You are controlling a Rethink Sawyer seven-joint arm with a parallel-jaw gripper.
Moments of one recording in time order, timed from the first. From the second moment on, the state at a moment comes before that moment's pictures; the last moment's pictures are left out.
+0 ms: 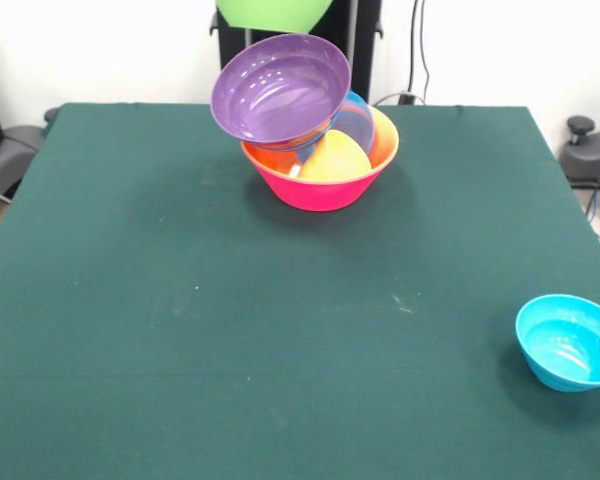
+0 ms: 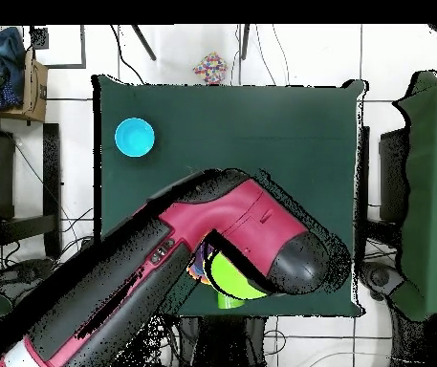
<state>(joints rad) 0.38 -0.16 -1.12 1.26 -1.88 -1.34 2.77</state>
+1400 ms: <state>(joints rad) 0.38 -0.12 -1.12 1.29 -1.85 -1.27 2.77</state>
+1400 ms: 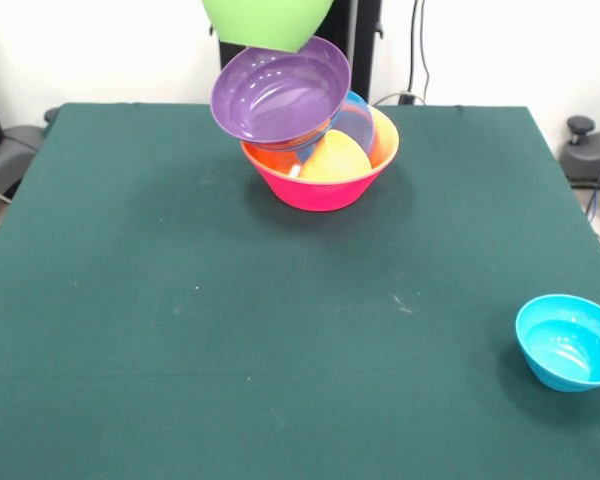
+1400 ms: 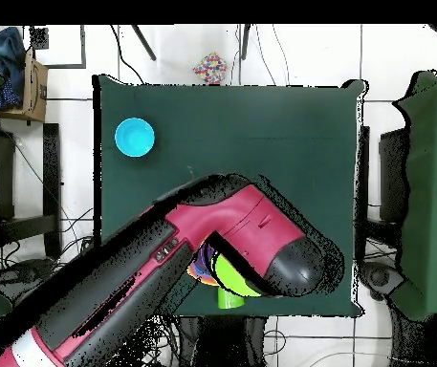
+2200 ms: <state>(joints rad) 0.40 -0.11 -1.12 1.33 -1.79 -1.20 2.77</state>
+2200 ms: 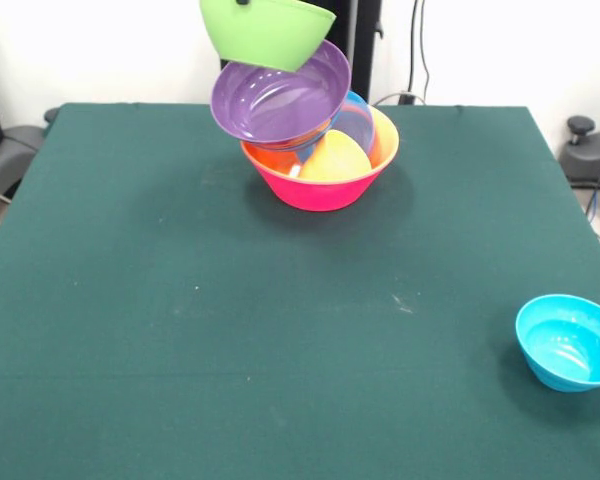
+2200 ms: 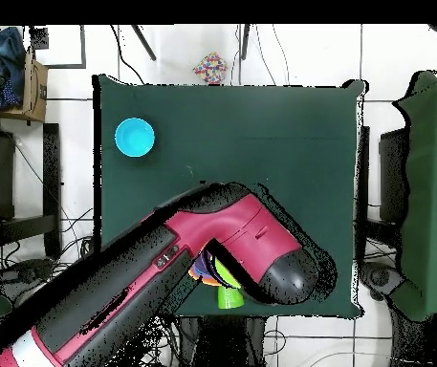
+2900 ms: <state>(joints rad) 0.42 -0.11 -1.12 1.33 -1.78 -1.17 2.77</state>
